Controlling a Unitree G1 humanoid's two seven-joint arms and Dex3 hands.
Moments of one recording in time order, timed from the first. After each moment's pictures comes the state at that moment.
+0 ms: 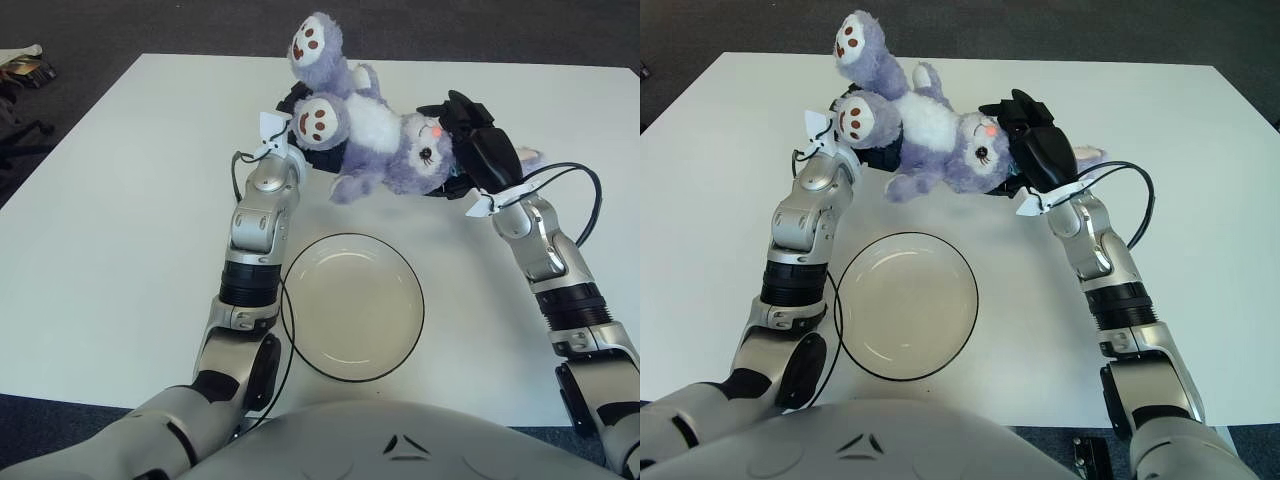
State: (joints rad) left arm -0.54 -0.13 0.00 -0.07 -0.04 0.48 0.05; right arm -0.38 -0.48 0.14 0.14 -0.63 -0.34 -0.10
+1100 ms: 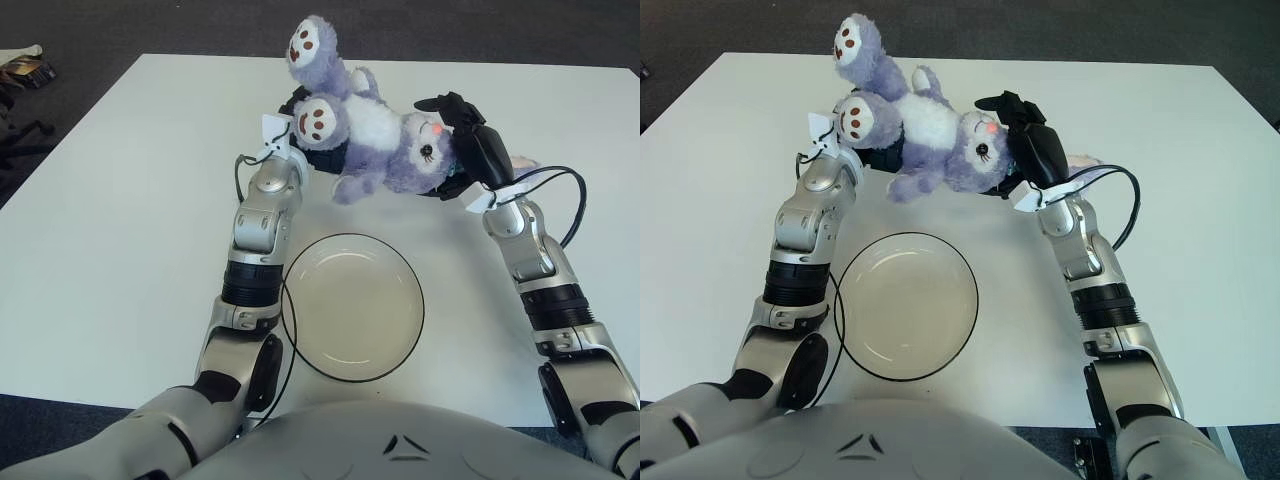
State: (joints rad) left arm -0.54 -0.14 0.00 -0.05 -0.05 0.49 0.06; right arm -0.38 -0.39 0.11 0.14 -0.50 -0.33 -0.10
